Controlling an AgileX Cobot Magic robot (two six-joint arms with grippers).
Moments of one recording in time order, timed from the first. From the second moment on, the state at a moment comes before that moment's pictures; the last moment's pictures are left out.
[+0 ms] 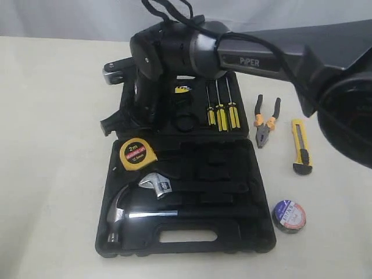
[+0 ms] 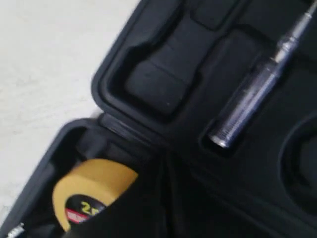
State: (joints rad) left arm -0.30 0.00 0.01 0.01 0.27 -0.18; right arm 0.66 2.23 -1.75 -0.03 0.87 0.25
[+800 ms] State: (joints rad) left arm -0.30 0.00 0.01 0.01 0.27 -0.18; right arm 0.67 2.22 -1.75 0.03 1.12 0.20
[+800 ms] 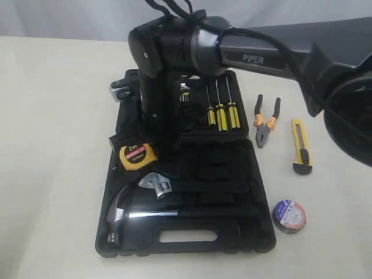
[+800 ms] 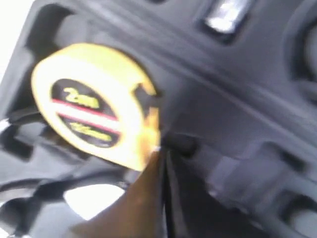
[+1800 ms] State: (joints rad) left arm -0.30 0.00 0.01 0.01 0.27 -0.18; right arm 0.67 2.21 -1.74 0.09 0.84 0.15
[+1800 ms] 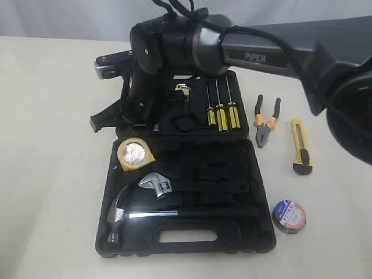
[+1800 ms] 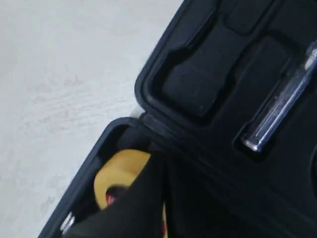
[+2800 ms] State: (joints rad) left arm -0.30 0.00 0.01 0.01 0.27 -0.18; right arm 0.56 2.07 -1.74 -0.14 1.06 0.26
